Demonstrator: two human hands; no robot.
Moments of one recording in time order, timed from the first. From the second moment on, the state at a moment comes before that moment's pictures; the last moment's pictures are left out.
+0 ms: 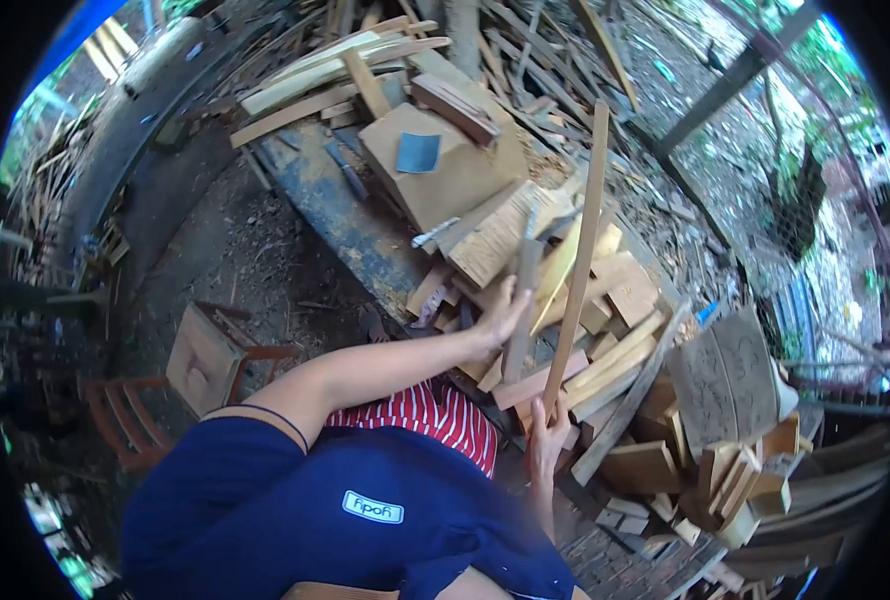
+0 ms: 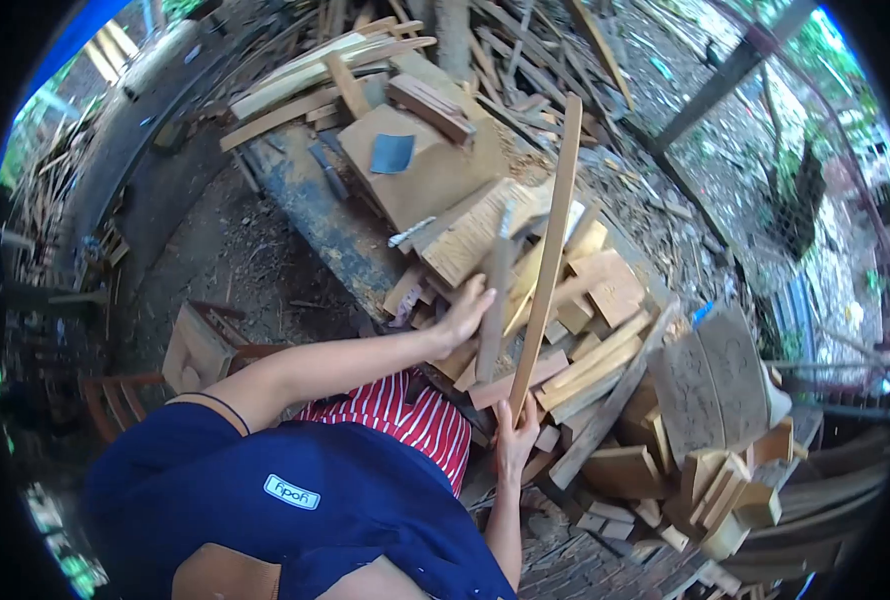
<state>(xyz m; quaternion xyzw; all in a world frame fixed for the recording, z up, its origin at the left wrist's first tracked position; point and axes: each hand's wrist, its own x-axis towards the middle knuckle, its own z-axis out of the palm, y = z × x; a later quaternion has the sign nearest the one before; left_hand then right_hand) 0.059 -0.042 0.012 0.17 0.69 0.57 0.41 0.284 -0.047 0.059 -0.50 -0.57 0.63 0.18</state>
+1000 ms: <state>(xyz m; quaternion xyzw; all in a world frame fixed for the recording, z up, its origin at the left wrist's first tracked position) -0.225 -0.239 -0.106 -0.06 0.93 0.36 0.02 -0.069 -0.145 -0.045 -0.09 -0.96 0.27 -0.06</state>
